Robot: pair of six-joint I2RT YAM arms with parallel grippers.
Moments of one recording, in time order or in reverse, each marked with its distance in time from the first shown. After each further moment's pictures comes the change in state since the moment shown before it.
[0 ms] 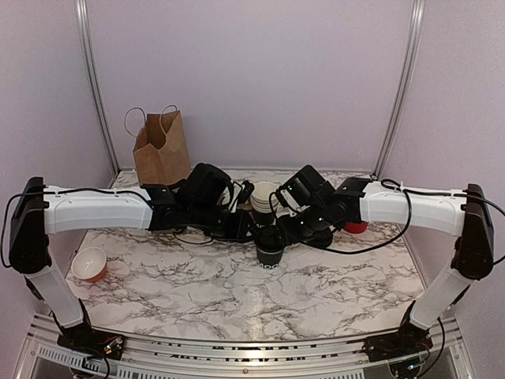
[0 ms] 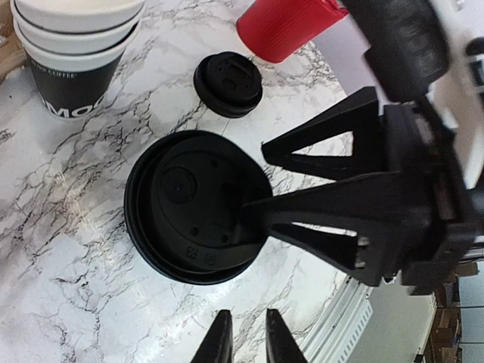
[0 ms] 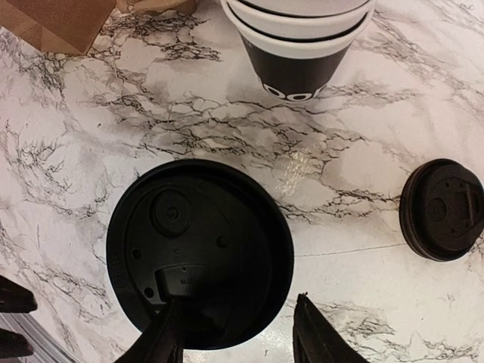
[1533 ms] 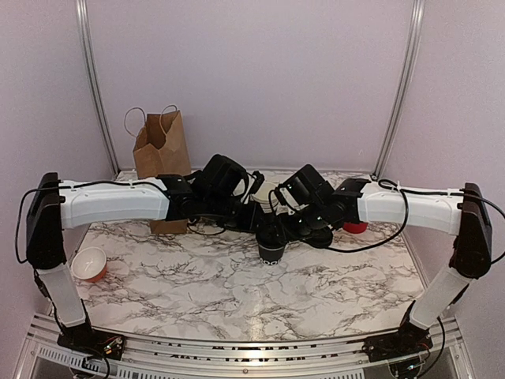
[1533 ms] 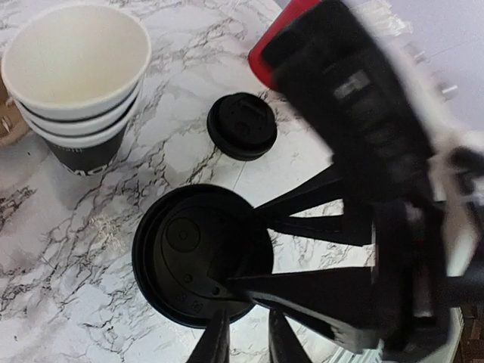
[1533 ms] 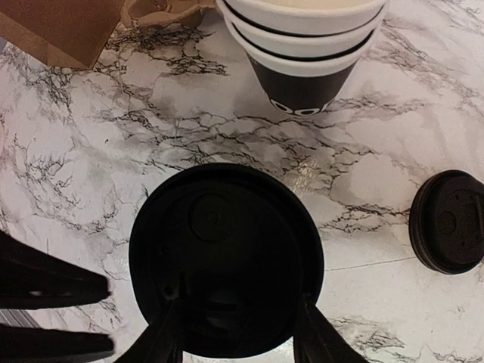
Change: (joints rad) left arm -0.010 0.090 0.195 -0.087 -0.111 0.073; right arm -0.005 0.016 -0.007 0.058 -0.028 0.013
